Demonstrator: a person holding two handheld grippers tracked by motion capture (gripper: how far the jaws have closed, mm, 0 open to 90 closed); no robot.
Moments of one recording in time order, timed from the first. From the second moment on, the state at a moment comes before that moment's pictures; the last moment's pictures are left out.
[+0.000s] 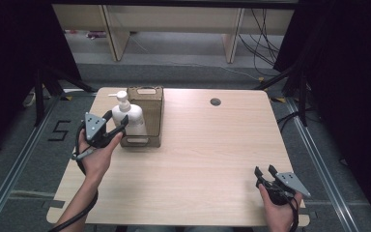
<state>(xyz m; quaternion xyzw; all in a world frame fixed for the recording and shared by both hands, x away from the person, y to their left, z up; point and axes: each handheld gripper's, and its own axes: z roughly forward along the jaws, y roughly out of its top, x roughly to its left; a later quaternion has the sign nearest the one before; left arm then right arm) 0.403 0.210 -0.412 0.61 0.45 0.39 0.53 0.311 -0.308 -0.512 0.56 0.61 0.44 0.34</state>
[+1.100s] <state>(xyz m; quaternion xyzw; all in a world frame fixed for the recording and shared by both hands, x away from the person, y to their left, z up) 0.358 0.270 -0.519 0.61 0.49 0.37 0.50 0.309 -0.307 -0.512 0.57 0.61 0.44 0.33</state>
